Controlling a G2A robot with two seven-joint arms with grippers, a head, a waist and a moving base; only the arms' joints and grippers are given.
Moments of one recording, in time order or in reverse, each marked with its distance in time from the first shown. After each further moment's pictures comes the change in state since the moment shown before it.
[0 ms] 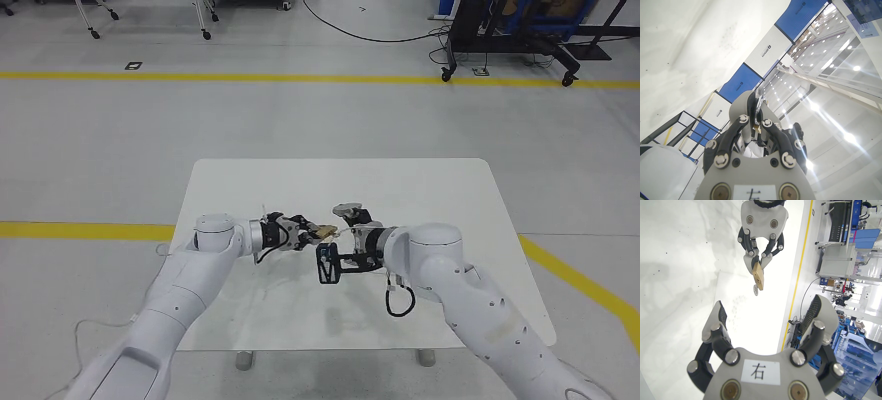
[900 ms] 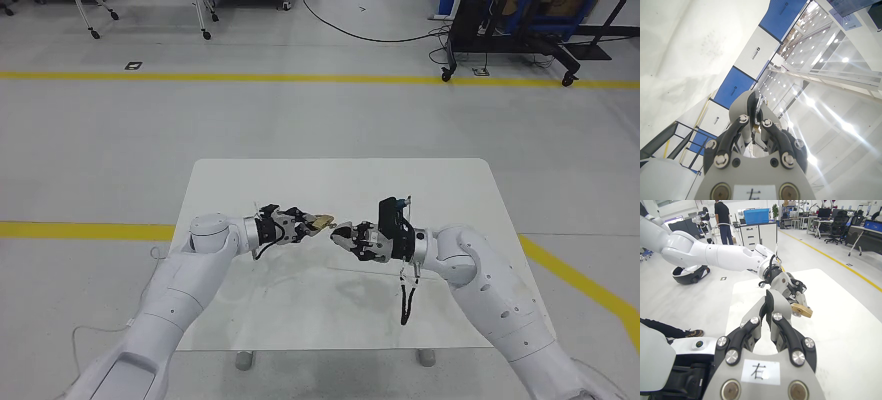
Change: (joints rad) left arm 0.027 0.008 -0.042 -0.041 -0.018 -0.066 0.006; right arm 0.000 0.043 0.070 0.473 0.916 -0.070 -0.477
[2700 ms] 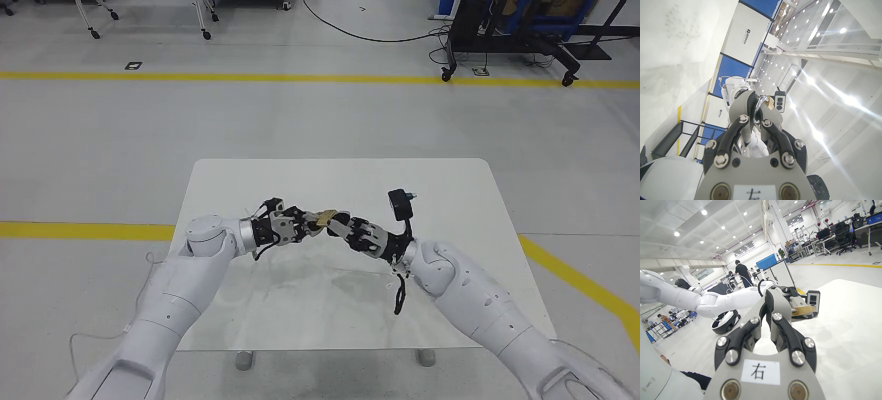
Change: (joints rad) left arm 0.041 0.014 -0.036 -0.065 -0.006 -0.137 -0.103; right arm 0.125 0.005 -0.308 0.235 0.456 0.000 -0.264
